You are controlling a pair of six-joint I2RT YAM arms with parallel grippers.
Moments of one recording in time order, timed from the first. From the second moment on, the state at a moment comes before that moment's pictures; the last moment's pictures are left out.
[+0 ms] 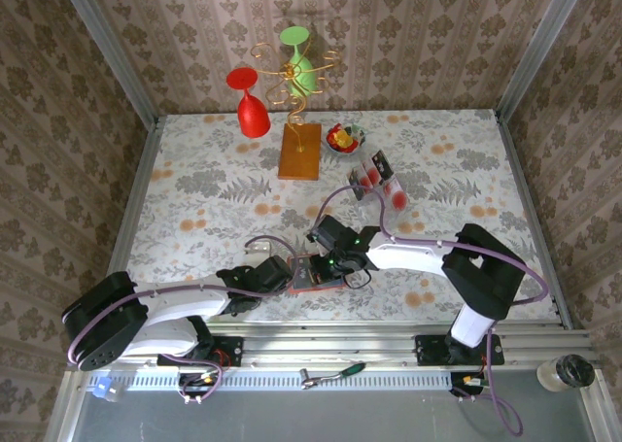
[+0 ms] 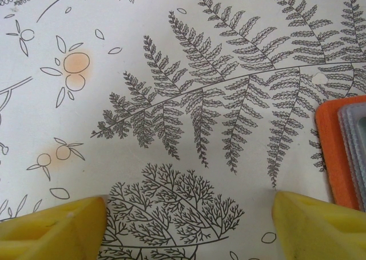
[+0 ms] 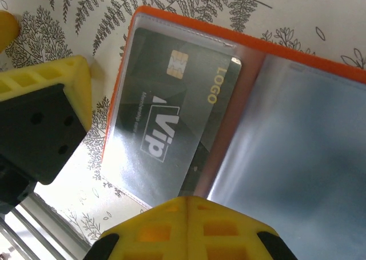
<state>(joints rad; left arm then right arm) -1.04 1.22 0.37 -0.27 -0.50 -0.84 0.91 1.69 0.95 -0.35 -0.22 0.61</state>
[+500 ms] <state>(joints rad) -1.04 1.22 0.37 -0.27 -0.50 -0.84 0.91 1.76 0.99 -0.34 -0.22 0.62</state>
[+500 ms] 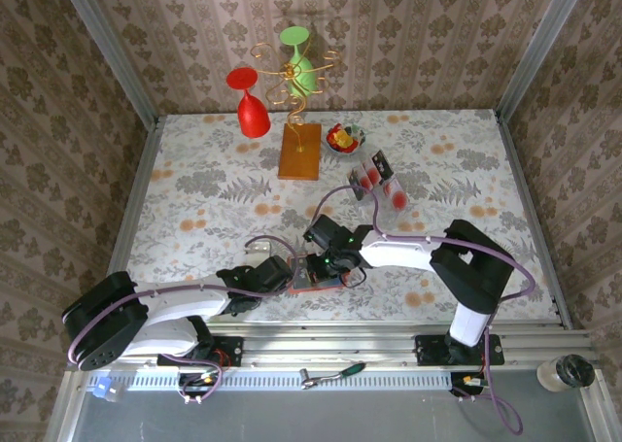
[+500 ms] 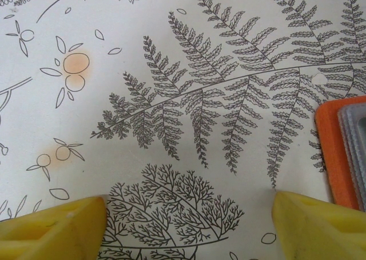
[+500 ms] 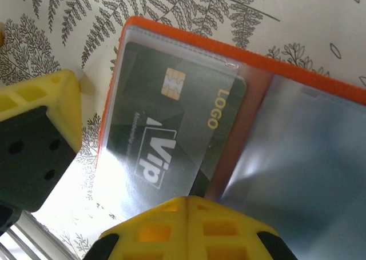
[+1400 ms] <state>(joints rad) -1.04 1.23 0.38 -0.27 -0.50 -0.84 0.91 1.79 1.03 -0.36 -0.24 0.62</state>
